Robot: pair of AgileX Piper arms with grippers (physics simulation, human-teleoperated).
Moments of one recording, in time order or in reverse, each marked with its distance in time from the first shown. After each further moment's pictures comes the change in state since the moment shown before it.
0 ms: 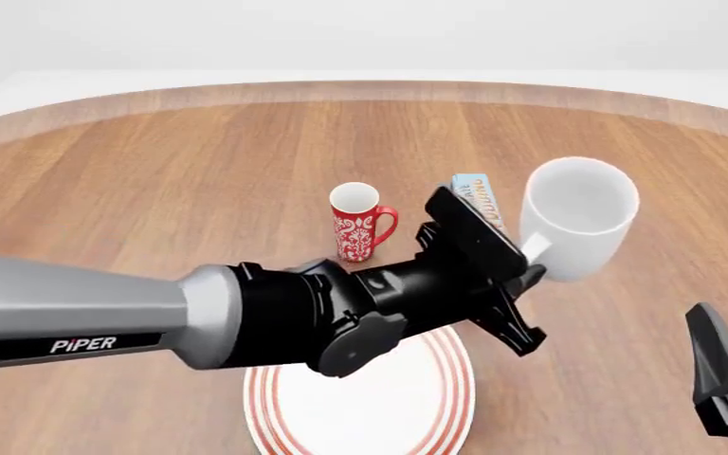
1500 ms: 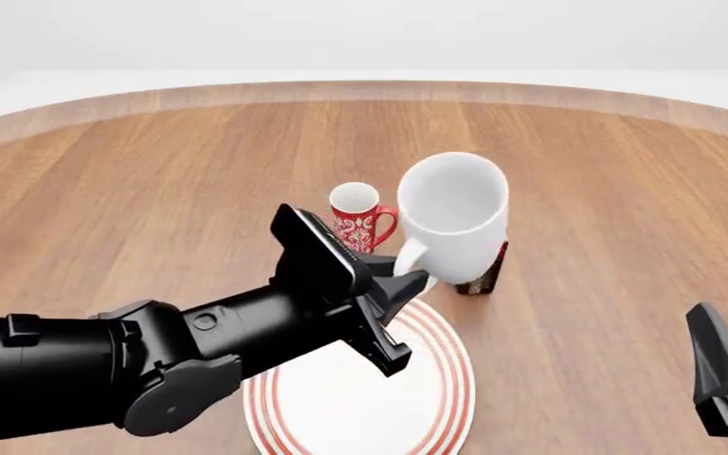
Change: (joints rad) left arm 0.095 -0.359 0.439 -0.126 -0.050; right arm 0.001 -0.003 -0.001 0.003 0.000
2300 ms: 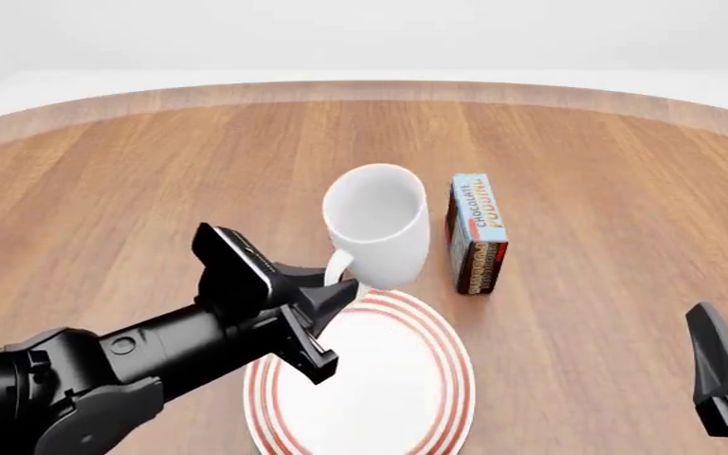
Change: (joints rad) left arm 0.102 -0.153 0.179 0.005 -0.032; right arm 0.002 0.000 0.000 -0.001 -0.002
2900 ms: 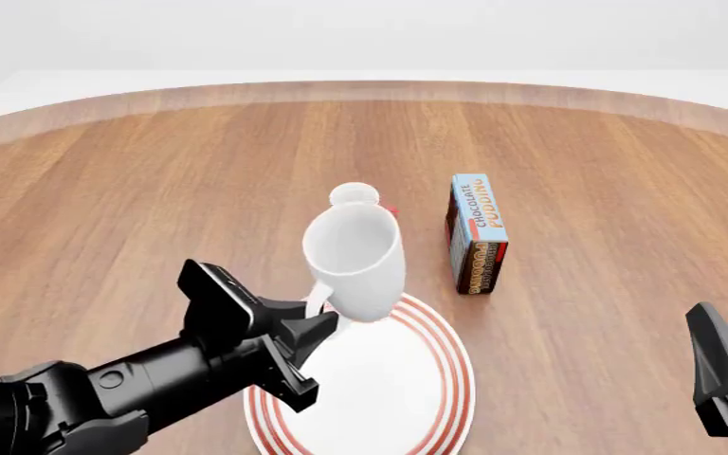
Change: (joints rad) left arm 0.016 0.014 0.114 -0.064 -0.076; right arm 0.000 0.000 0.001 -0.001 -0.001
